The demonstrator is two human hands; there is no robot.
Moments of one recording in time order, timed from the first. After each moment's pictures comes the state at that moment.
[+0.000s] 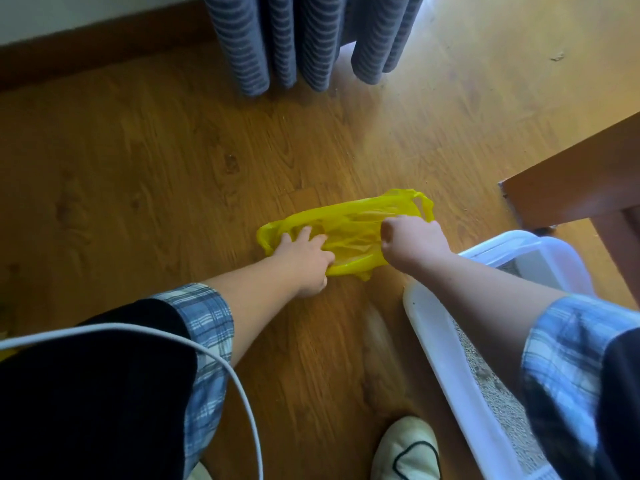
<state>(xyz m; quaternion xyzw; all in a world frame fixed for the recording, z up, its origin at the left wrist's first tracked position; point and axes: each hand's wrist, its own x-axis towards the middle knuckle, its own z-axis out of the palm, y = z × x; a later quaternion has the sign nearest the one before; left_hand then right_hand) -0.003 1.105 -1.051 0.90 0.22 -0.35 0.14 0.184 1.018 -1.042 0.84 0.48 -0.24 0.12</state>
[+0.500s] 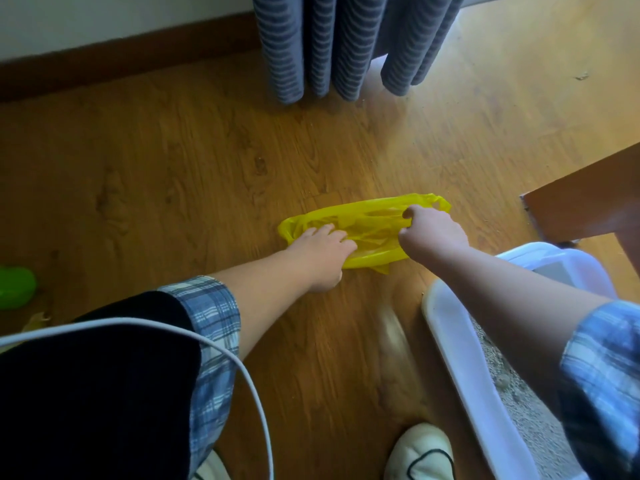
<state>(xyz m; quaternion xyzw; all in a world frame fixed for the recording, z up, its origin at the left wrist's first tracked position) -0.021 1.117 -1.035 0.93 0.22 -0.24 0.17 0.169 1.042 -1.016 0.88 0.39 -0.26 0.07</state>
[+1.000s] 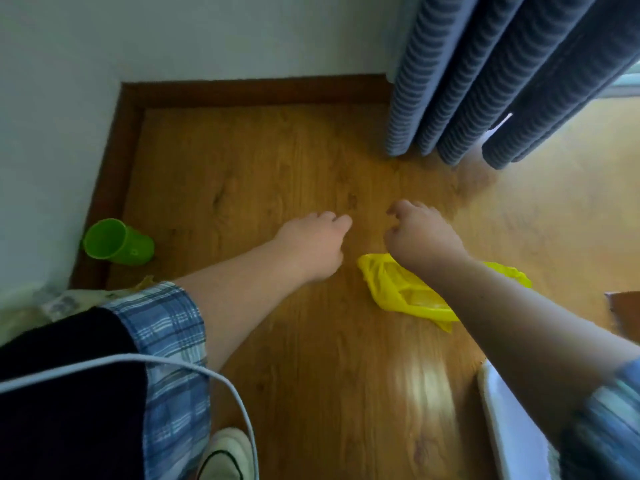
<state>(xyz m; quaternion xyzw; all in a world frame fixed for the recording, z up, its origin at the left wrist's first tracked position) -0.140 1.187 -0.927 0.87 0.44 -0.14 0.16 0.043 1.147 -0.933 0.78 0.59 -0.22 -0.03</state>
